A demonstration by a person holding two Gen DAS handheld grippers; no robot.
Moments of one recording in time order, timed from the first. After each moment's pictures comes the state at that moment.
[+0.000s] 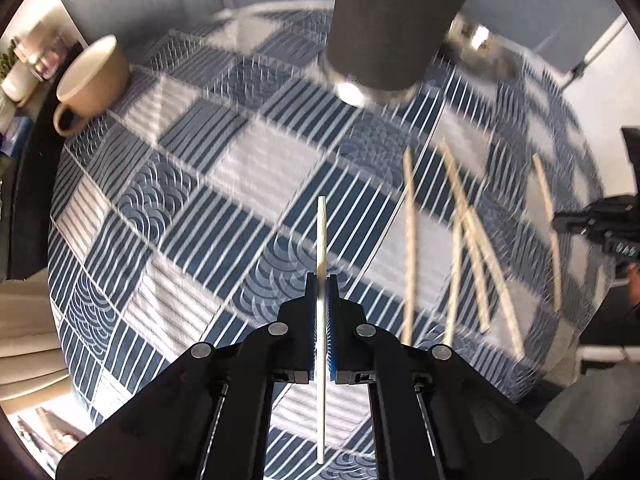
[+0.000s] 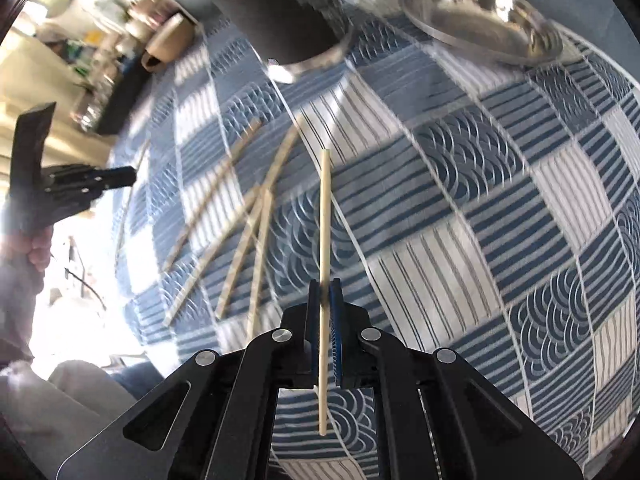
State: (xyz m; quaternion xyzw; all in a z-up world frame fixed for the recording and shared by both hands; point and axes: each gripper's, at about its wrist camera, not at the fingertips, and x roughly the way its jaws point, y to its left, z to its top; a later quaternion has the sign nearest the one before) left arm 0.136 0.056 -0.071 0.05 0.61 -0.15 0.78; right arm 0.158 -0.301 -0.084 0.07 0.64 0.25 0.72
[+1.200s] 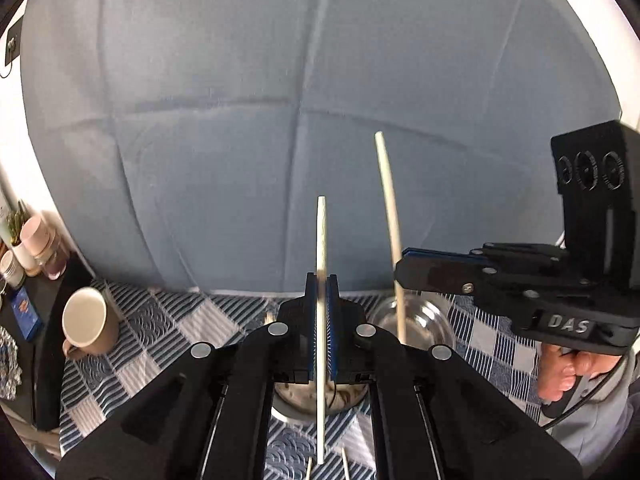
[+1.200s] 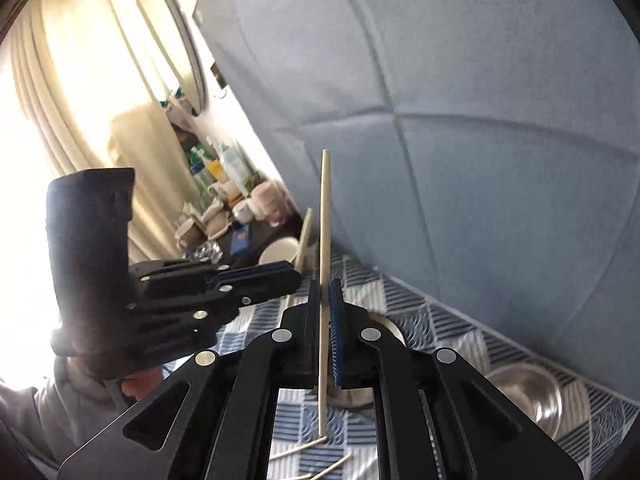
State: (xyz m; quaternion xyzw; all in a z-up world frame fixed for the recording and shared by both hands) left arm 0.292 -0.048 0.102 -0.05 0.36 -0.14 0.92; right arm 0.369 -0.237 0.103 0.08 0.38 0.41 0.83
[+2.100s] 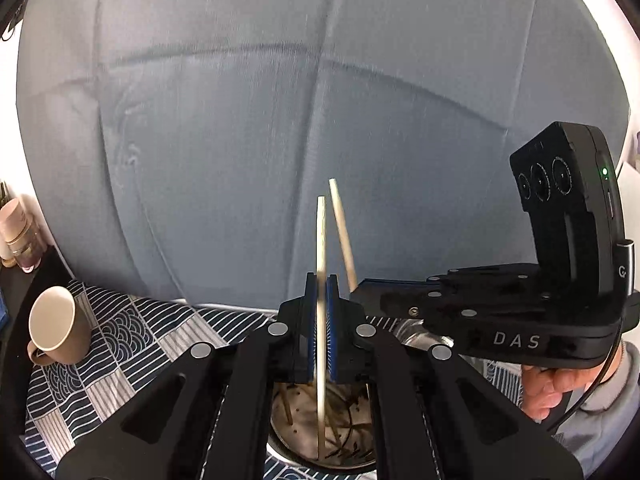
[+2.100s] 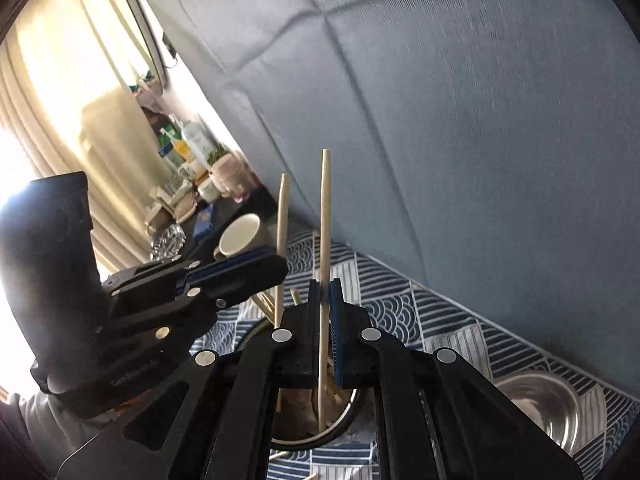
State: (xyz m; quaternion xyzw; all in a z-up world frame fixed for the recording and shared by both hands) left arm 0.314 -0.054 0.034 -0.05 0.32 -0.13 0.94; right arm 0.407 -0.211 0.018 0.07 0.43 0.39 0.81
